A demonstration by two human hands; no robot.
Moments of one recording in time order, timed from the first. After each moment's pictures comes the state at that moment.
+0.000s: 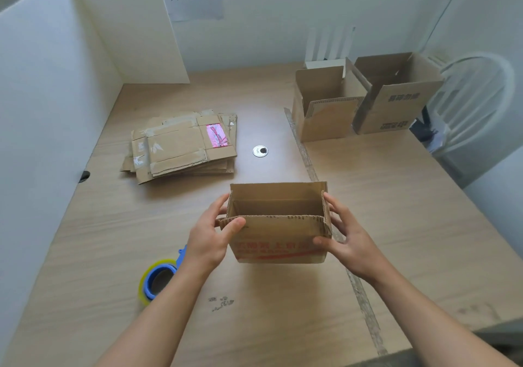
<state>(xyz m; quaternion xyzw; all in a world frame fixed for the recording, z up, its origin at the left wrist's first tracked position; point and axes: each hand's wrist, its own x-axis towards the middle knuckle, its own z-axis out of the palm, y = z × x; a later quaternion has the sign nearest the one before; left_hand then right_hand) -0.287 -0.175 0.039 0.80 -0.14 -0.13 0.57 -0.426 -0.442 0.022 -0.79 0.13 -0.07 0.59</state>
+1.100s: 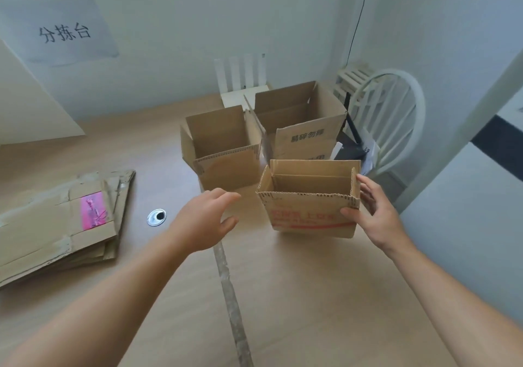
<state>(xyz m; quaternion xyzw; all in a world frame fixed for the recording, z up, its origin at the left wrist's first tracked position) -0.186 -0.515 0.082 0.88 -0.46 -0.05 0.13 -0.409 -0.810 0.039 -0.77 0.29 -0.20 0.54</state>
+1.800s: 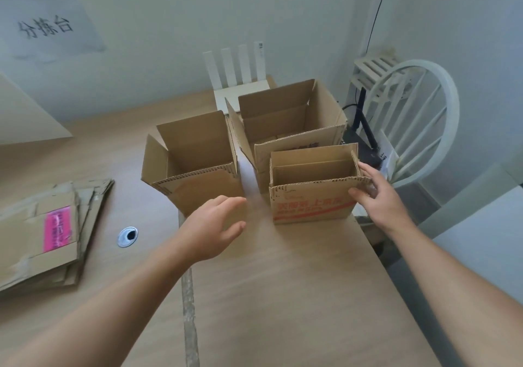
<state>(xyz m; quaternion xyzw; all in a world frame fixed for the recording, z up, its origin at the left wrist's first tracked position) -0.165 -0.633 0.053 0.89 -0.42 -0.10 0.17 -0.322 -0.965 -0.005 -0.77 0.29 -0.15 0.55</state>
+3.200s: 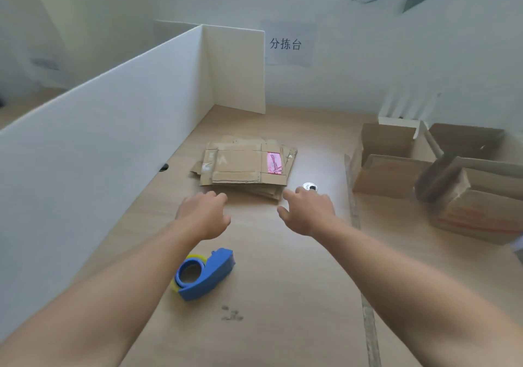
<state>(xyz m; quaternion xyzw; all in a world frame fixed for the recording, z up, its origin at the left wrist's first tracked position) -0.246 -0.131 0.119 0.99 -0.10 -0.07 -0.02 -0.256 -0.368 0.102 -1.00 -0.06 0.01 0.02</state>
